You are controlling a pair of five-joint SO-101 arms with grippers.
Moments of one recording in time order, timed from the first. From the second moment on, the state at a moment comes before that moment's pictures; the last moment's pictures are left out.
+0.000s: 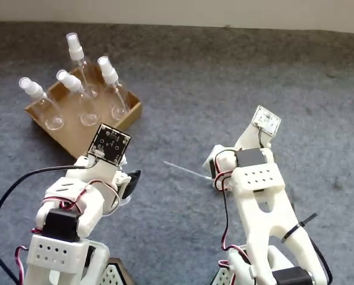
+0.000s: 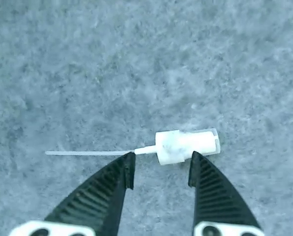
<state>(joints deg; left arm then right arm) 4.8 -77.6 66.5 64.0 -9.5 -15.1 -30.3 47.3 60.5 -41.3</state>
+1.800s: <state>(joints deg) 4.8 -77.6 66.5 64.0 -9.5 -11.3 -6.3 39.7 61.4 -49.2</state>
